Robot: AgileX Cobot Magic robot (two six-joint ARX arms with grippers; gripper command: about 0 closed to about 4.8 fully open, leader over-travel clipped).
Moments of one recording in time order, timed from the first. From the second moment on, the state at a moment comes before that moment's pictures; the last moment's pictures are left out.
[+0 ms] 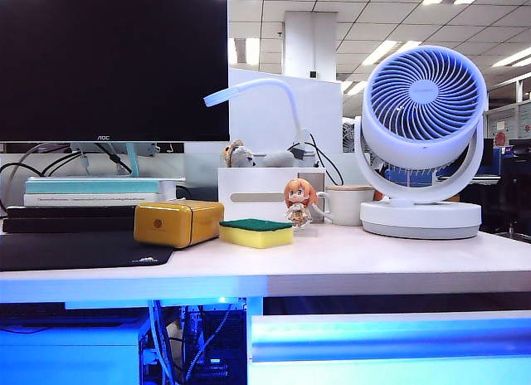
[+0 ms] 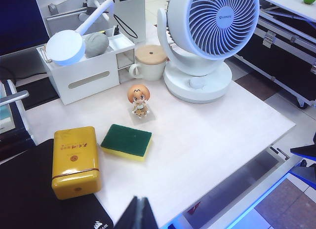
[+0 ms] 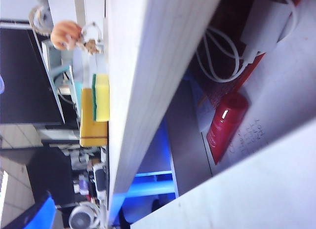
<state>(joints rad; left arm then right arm) -0.58 0.98 1.25 -0.58 0.01 0.01 -0.52 2.11 0.30 1.37 -1.13 1.04</state>
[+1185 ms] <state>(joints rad) -0.58 0.98 1.25 -0.57 0.01 0.01 -0.99 2.05 0.38 1.40 -1.01 1.31</state>
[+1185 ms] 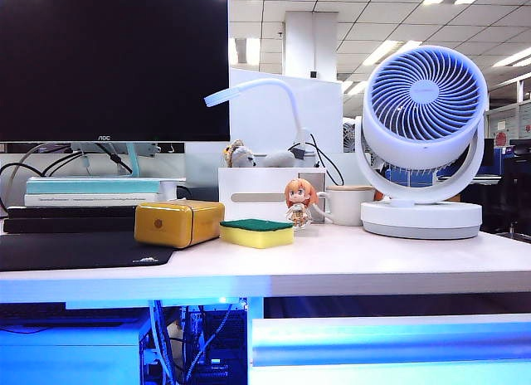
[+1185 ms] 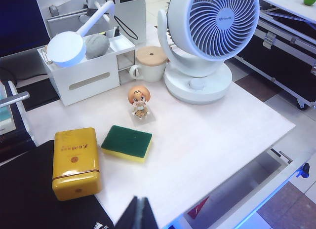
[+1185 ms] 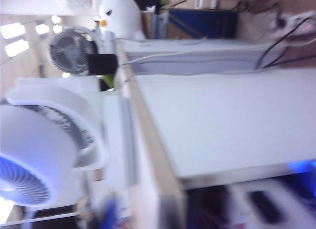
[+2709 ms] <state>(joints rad) -0.58 0.98 1.25 -0.49 0.02 0.01 0.05 1.26 0.86 -0.18 -0.42 0.08</state>
